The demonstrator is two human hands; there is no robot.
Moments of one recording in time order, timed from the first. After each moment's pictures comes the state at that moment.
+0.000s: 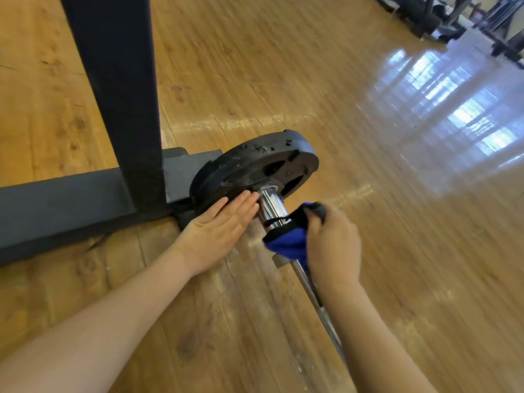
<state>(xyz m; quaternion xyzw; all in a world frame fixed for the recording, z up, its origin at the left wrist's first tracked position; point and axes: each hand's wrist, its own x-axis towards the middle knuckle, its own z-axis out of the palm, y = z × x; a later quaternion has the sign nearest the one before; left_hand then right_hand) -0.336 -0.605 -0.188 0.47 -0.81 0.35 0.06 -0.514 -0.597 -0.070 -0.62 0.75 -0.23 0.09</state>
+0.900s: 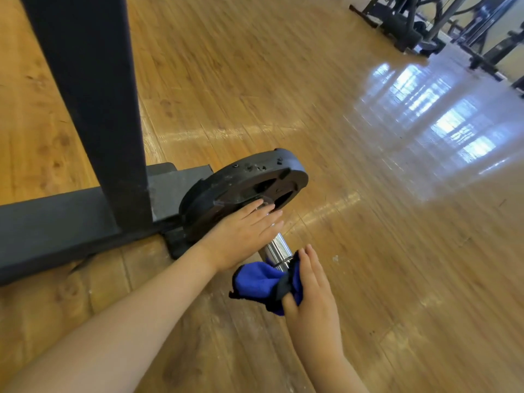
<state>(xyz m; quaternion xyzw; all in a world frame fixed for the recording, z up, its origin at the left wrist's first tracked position) -0.382 -0.651 -0.155 0.36 -0.90 0.21 0.13 -0.534 -0.541 -0.111 -0.70 0.66 -0.22 0.15</state>
